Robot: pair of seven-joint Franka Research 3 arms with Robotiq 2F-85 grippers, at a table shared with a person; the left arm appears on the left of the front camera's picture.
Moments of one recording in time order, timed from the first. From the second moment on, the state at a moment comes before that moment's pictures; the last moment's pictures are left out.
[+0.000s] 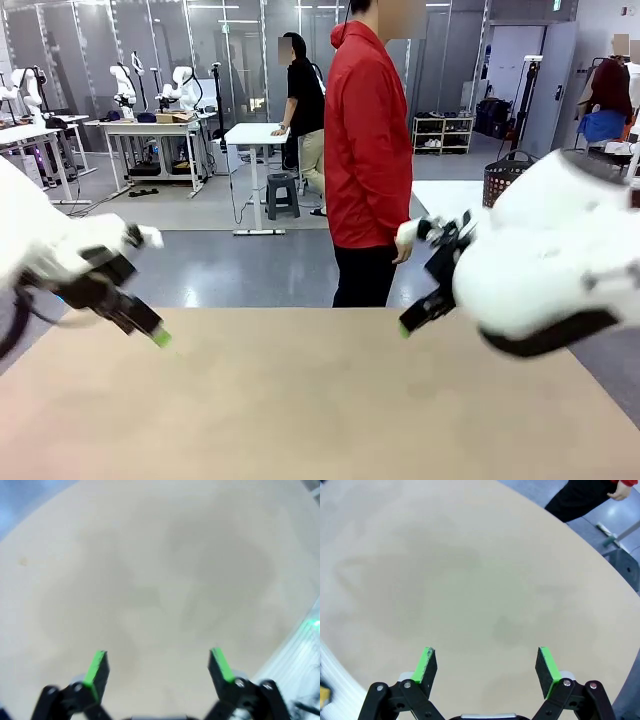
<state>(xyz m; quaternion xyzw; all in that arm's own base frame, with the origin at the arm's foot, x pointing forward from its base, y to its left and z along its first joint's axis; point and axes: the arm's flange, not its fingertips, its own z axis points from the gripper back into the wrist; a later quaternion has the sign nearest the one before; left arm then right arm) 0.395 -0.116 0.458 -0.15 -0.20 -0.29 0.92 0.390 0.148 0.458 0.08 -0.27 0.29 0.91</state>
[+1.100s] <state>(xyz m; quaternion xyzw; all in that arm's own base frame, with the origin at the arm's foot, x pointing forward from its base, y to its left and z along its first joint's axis) 0.344 0.177 0.457 -0.66 -0.19 -0.18 0.70 0.318 -0.142 0.452 0.58 -0.21 0.22 0.75</state>
